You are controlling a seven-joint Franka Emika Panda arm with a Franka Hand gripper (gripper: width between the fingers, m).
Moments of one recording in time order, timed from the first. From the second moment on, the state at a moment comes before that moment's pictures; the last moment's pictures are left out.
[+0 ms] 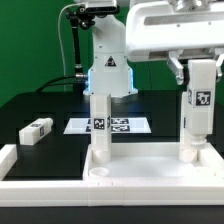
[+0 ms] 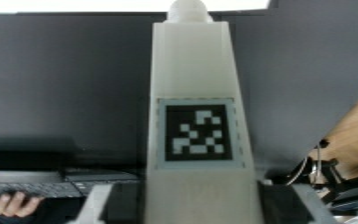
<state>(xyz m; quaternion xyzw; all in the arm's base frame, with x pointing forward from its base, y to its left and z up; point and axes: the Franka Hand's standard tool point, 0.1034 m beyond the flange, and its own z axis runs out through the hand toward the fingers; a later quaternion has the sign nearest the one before) 0.640 0.089 0.165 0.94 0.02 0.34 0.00</state>
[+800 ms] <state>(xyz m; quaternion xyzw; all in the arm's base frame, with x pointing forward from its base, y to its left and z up) 0.636 0.098 0.149 0.95 0.04 0.32 0.00</state>
